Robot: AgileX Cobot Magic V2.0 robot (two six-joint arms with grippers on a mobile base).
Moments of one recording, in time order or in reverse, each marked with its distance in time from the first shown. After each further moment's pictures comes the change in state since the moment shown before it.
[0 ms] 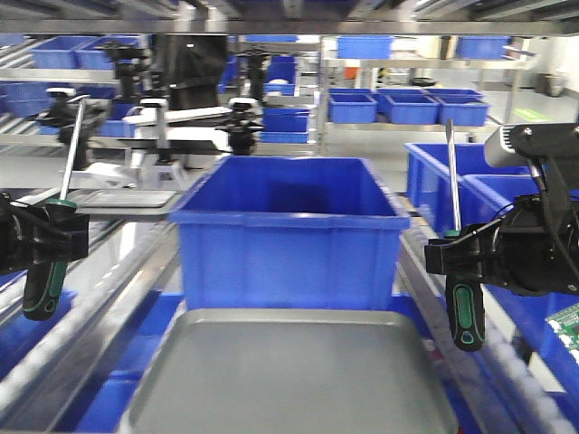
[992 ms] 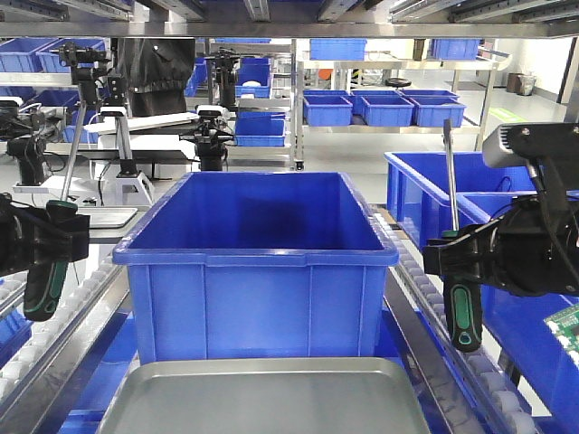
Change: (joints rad) left arm 0.000 0.003 0.000 0.000 0.000 0.000; right arm 0.000 0.000 0.000 0.000 0.000 0.000
